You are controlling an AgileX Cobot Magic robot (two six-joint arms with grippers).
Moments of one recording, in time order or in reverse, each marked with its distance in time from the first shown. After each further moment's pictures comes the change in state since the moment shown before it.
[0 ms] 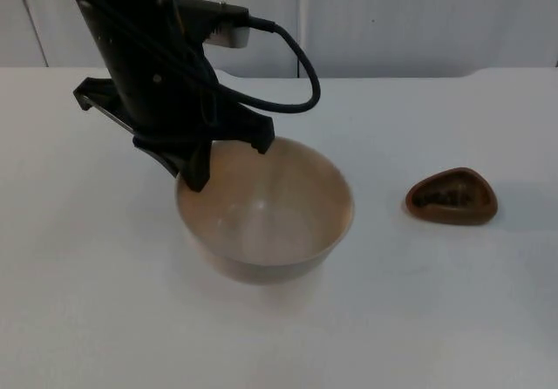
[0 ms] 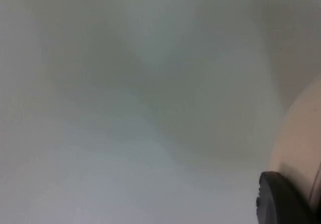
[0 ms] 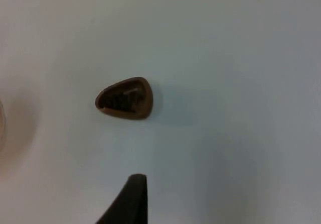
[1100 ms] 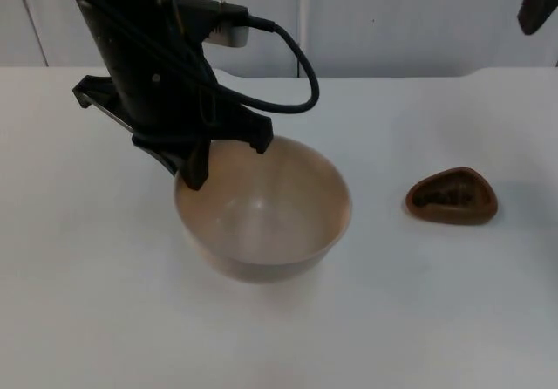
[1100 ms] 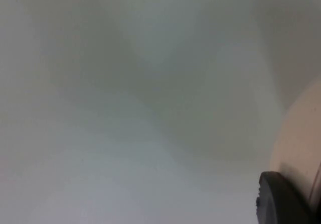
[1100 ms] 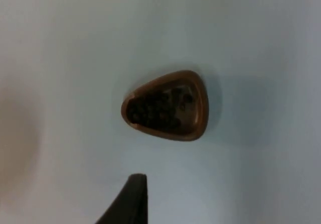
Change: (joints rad) right arm 0.171 0.930 -0.555 -0.039 0.051 0.175; left arm 0.000 0.000 0.000 0.012 -0.004 -0.004
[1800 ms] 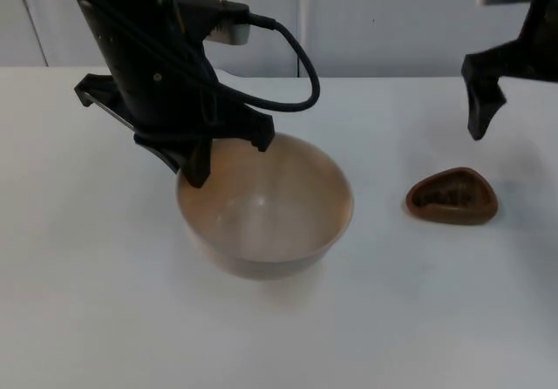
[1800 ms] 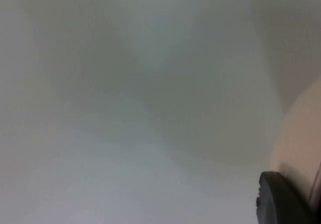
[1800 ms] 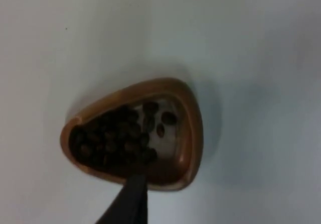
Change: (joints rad) right arm 0.001 0.373 -0.114 -0.080 -0.062 0.009; left arm 0.000 0.000 0.000 0.000 -0.014 0.000
